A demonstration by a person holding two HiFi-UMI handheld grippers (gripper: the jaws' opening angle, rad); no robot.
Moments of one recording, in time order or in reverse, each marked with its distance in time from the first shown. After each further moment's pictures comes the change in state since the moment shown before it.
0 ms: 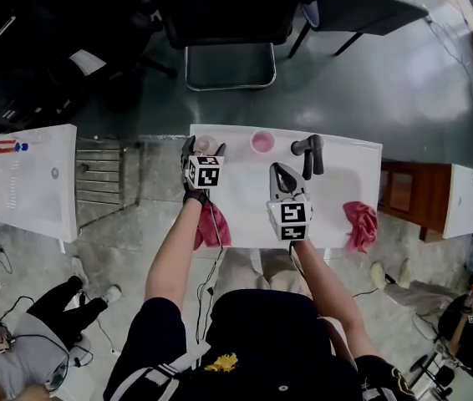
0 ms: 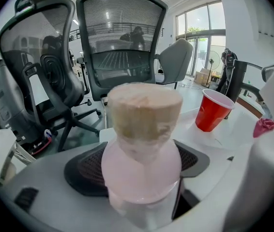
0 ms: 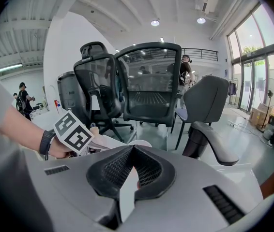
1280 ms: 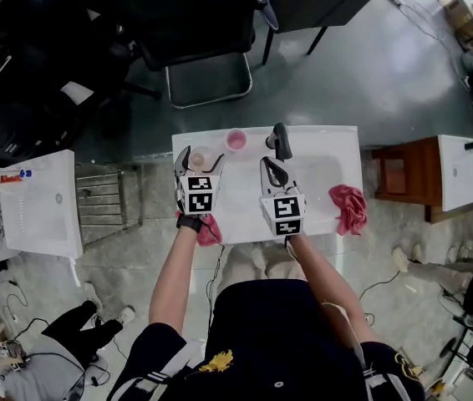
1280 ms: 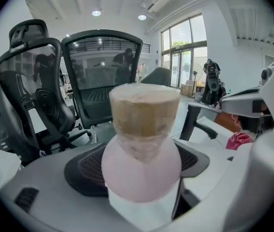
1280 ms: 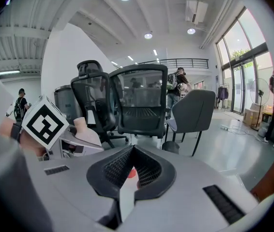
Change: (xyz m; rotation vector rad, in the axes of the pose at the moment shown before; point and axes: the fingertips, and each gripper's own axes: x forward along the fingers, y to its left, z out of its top) left arm -0.121 -0.085 0.081 0.090 -0.167 -0.095; right arm -0.066 -0.029 0.036 0.043 -0.135 -0.053
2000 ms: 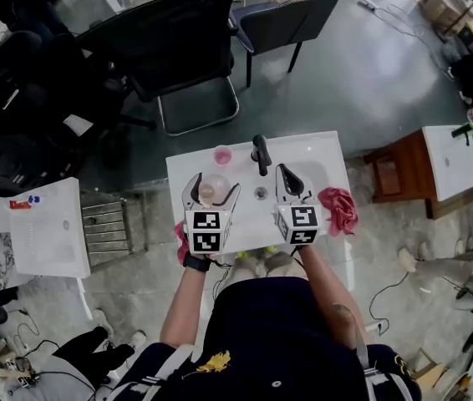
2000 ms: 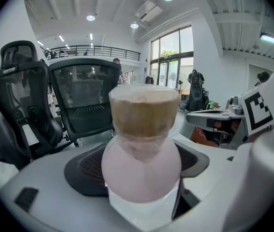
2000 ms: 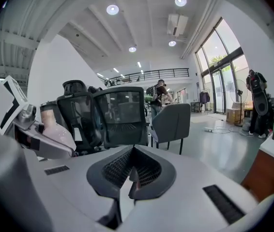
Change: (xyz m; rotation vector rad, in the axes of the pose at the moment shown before) left arm -0.108 -0.103 0.085 0.061 -0.080 -0.121; right arm -0.089 -0.071 0.039 0.100 -0.131 -0.161
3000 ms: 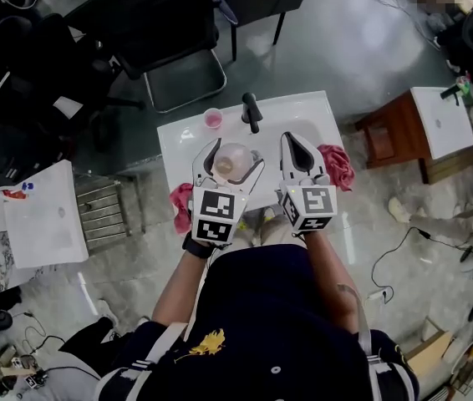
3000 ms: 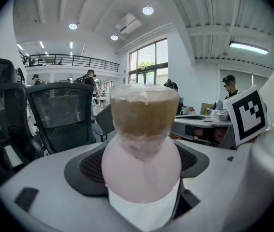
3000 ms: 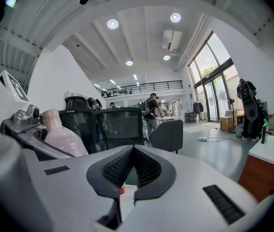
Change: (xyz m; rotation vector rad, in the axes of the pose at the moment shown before) left arm -0.082 -0.098 0.055 0.145 -0.130 -0.244; right arm -0.098 0.025 0.059 0.013 -0.154 -0.059
